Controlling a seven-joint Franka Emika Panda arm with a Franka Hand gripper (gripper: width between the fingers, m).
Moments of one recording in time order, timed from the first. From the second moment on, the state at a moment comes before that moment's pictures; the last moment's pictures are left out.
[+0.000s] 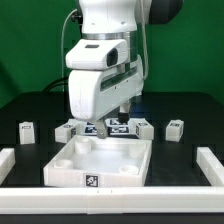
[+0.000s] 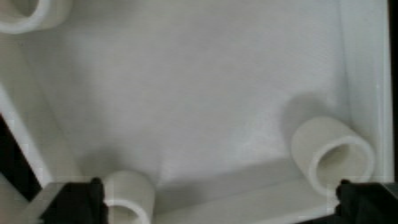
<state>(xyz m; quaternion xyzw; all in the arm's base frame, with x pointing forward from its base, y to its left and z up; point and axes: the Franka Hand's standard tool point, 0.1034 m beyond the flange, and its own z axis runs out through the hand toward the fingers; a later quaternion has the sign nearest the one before) 0.526 -0.023 0.070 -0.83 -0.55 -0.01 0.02</state>
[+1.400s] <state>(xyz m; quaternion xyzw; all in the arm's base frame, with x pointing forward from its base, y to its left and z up) 0.457 -0.026 0.008 -0.80 -0.59 0.01 0.03</state>
